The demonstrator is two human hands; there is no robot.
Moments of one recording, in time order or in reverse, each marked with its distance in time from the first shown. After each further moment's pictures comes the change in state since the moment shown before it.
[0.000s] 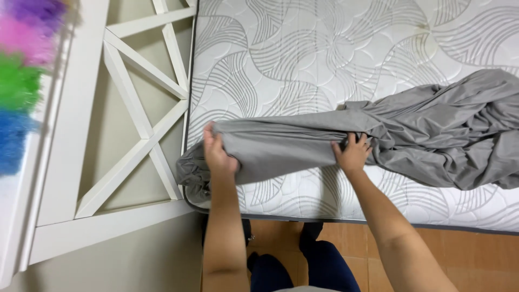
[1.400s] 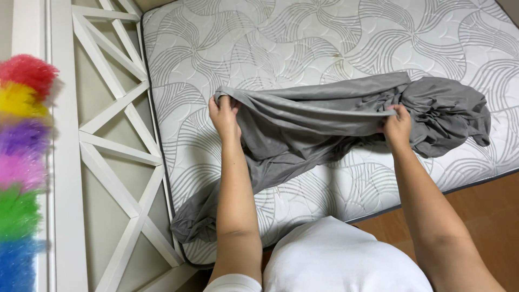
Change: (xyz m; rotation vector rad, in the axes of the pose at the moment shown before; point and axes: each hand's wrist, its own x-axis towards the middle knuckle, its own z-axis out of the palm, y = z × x) left_hand 0.164 -0.051 0.205 0.033 -0.106 -0.155; right_hand 0.083 0.048 -0.266 0.949 0.385 0.491
